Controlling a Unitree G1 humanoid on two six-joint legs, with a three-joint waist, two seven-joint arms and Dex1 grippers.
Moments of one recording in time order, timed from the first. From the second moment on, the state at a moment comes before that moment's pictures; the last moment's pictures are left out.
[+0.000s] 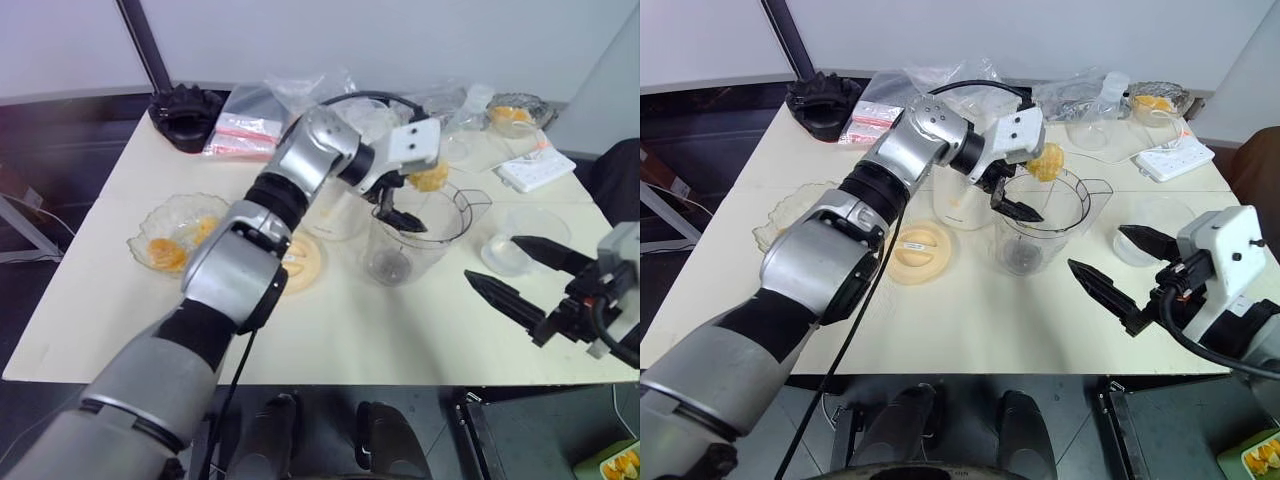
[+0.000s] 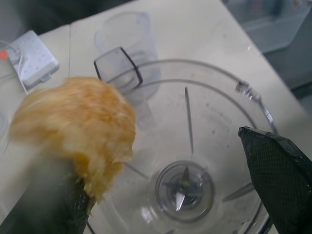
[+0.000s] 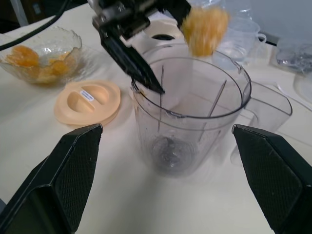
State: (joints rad) left arm -1.51 0.02 -0.27 1.15 0.13 -0.05 -1.30; right arm 0.35 -0.96 -0.83 -0.88 1.24 0.80 0.30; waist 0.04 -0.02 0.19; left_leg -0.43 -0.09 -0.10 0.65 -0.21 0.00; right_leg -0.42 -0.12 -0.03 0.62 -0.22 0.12
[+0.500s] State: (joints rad) left arm -1.55 0.03 -0.16 1.18 0.08 -0.01 -1.19; right arm 0.36 -0.89 -0.78 -0.87 1.12 0.76 0.31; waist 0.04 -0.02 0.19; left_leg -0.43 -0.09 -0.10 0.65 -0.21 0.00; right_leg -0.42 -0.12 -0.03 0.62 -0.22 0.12
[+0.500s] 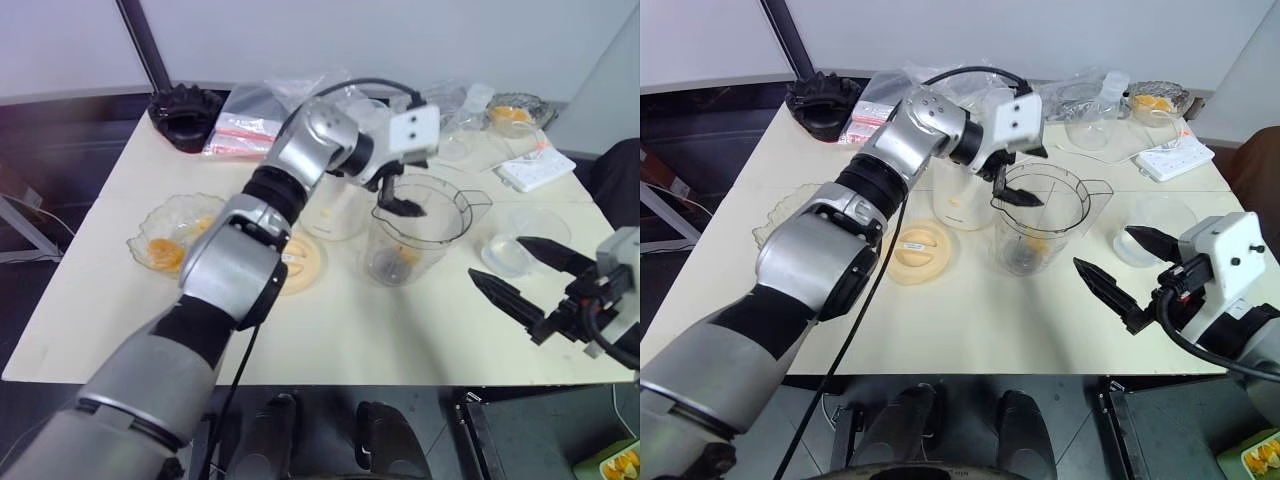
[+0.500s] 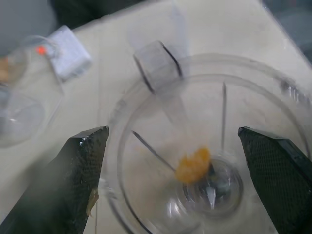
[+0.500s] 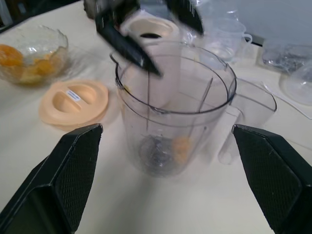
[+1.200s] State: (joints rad) left arm -0.88 0.40 0.06 -0.01 -0.42 0.75 -1.14; right arm 0.33 -0.59 -0.56 -0.51 0.50 0.56 0.20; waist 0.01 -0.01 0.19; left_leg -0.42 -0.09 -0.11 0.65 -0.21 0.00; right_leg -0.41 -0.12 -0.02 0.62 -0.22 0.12
